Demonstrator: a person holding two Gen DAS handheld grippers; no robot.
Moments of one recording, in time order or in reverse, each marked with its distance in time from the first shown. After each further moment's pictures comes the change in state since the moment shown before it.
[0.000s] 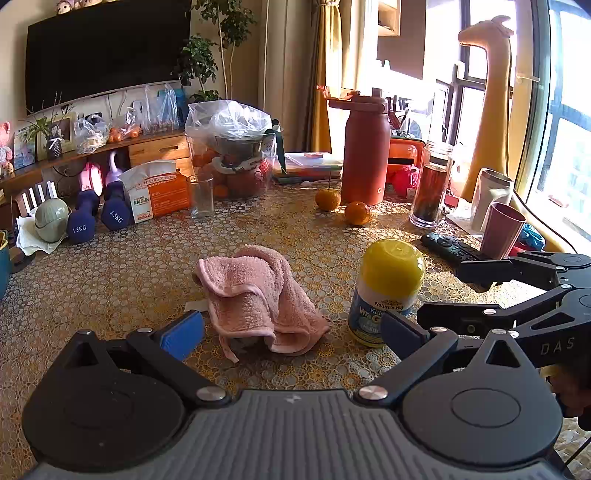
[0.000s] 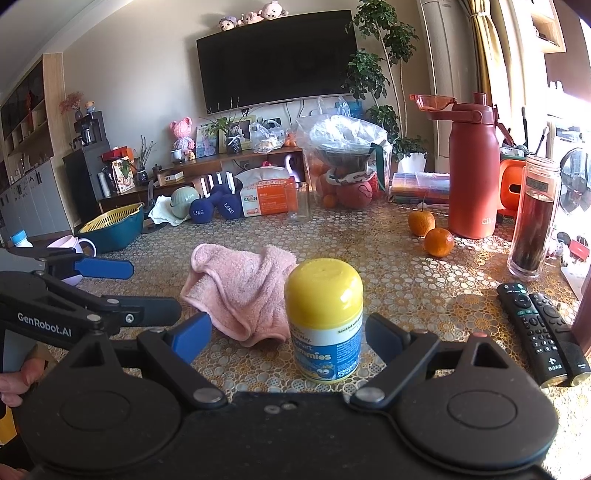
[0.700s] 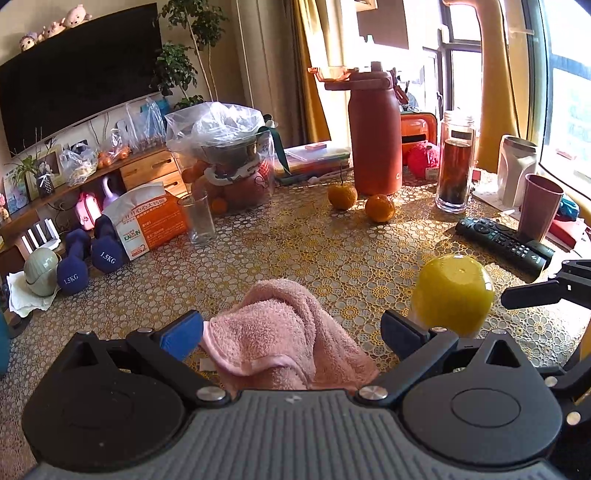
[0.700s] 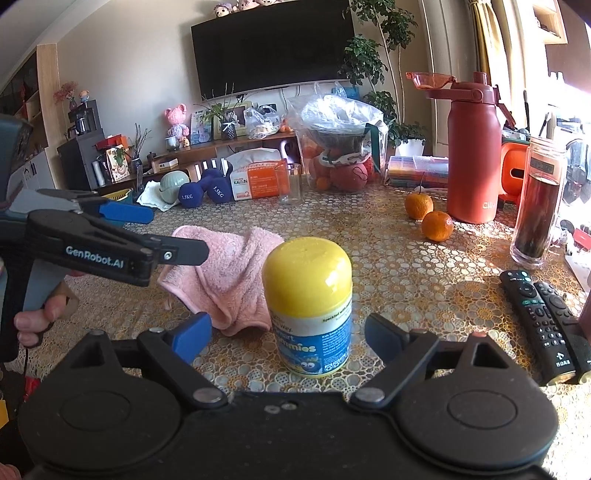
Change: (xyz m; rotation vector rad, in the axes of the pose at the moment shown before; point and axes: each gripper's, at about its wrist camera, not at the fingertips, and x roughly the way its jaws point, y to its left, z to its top) left arm 0.080 0.006 0.039 0.167 0.045 0.053; right arm 0.030 -0.019 -0.005 -0.004 0.058 -0.006
